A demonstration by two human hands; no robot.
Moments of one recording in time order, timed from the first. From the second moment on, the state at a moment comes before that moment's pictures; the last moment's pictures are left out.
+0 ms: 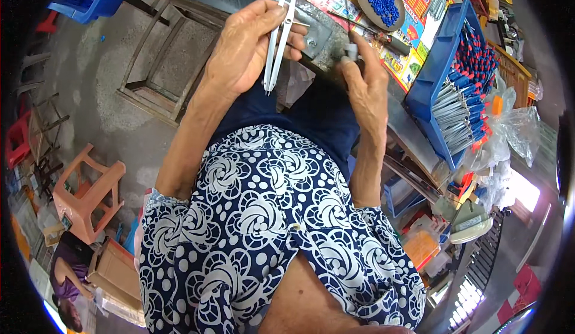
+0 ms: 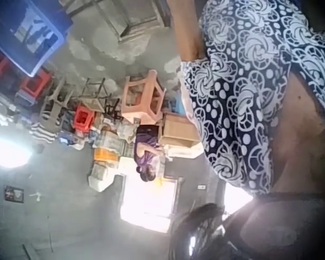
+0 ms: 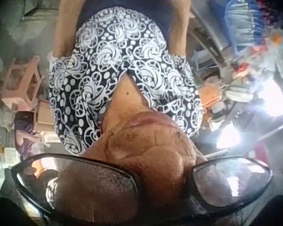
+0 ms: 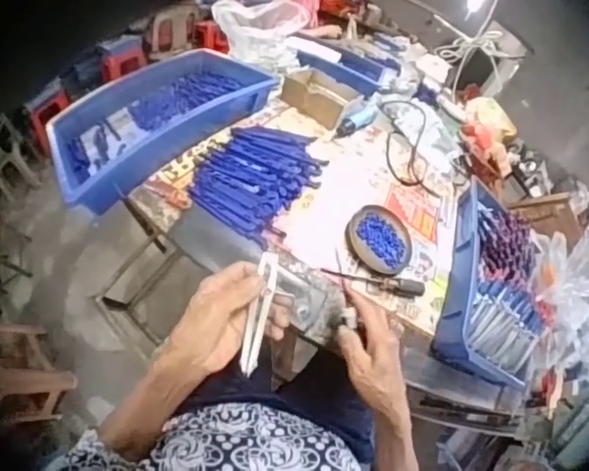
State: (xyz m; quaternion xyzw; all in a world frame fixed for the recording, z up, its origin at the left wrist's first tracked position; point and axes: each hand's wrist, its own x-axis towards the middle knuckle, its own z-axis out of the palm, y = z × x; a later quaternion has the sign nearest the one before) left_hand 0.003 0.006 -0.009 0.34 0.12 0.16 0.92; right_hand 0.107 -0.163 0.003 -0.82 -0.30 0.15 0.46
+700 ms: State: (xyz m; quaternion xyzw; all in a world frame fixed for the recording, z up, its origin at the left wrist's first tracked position) left_hand 0.006 0.012 -0.017 0.29 0.08 0.19 0.93; right_hand 0.115 -0.098 -0.005 -0.79 -0.46 -0.16 0.38
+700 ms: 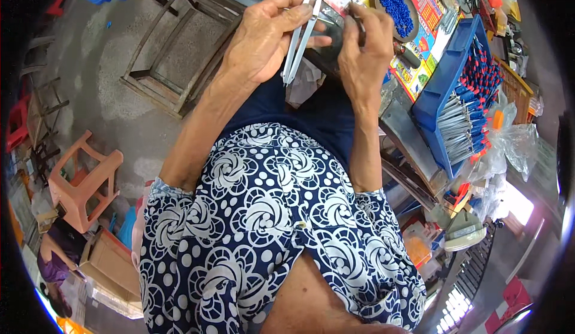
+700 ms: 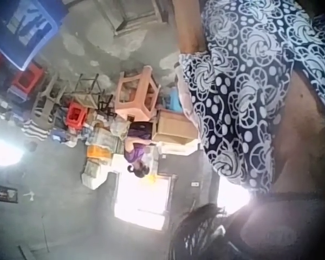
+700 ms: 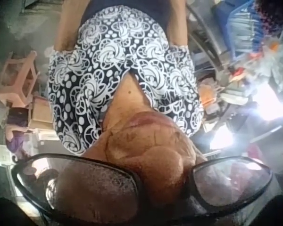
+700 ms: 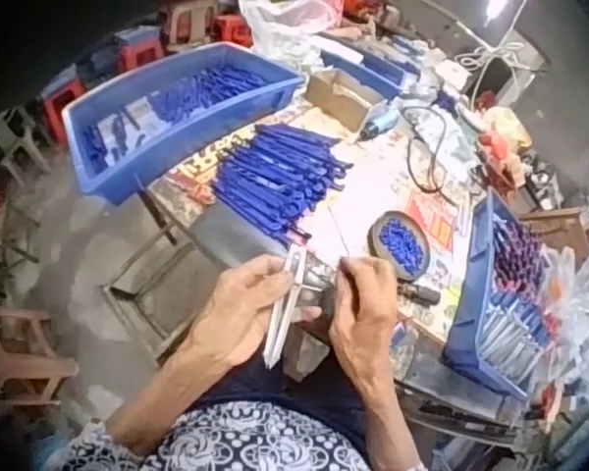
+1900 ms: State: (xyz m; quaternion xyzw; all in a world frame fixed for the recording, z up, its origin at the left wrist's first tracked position) left_hand 0.021 -0.019 -0.004 0.57 0.17 0.20 0.77; right_hand 0.105 -0.130 0.008 -0.59 -0.15 0.35 0.71
